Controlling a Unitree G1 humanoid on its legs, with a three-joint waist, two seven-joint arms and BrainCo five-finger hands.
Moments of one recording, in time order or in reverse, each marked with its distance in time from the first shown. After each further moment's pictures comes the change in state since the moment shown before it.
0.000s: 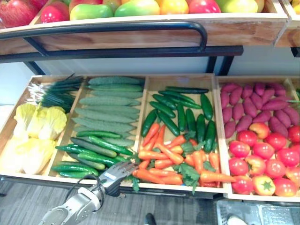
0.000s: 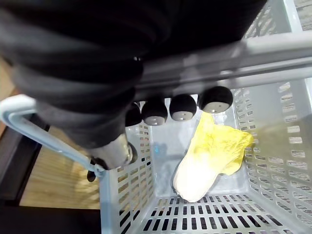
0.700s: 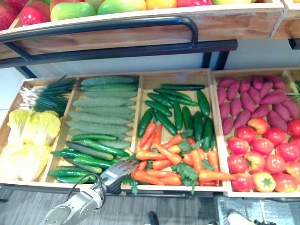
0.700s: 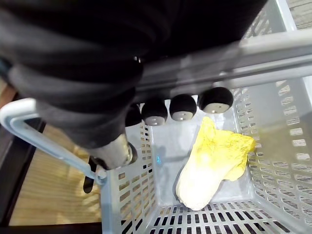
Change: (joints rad) left arm -0.021 -0.007 -0.032 0.001 0.000 0.018 0.005; right arm -0.032 -0.022 -0.024 0.001 0.000 0.000 0.000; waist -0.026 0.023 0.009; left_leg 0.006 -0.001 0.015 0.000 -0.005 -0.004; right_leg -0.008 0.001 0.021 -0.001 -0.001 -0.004
